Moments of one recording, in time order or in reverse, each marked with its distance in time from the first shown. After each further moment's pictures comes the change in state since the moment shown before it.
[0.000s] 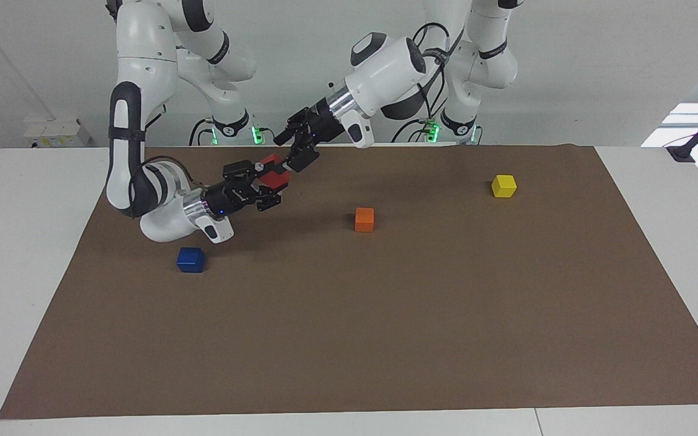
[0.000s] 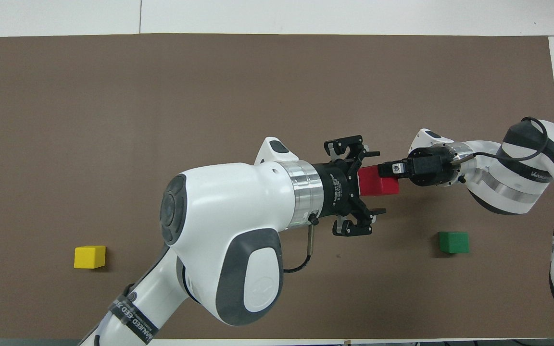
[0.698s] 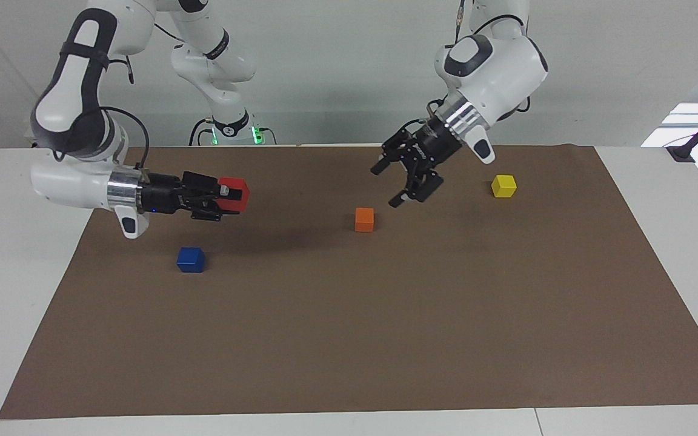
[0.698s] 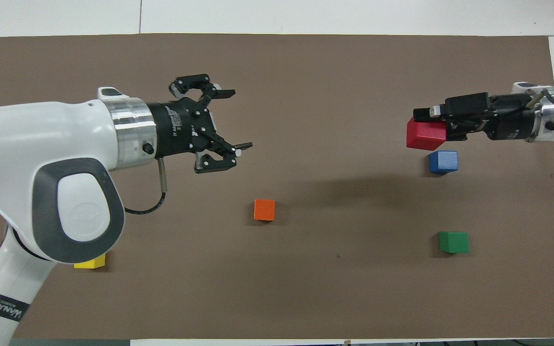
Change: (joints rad) left arm 0.409 -0.124 0.016 -0.109 0.083 -0.167 0.001; right arm -0.078 -0.167 -0.017 0.288 -0.495 0.441 0.576
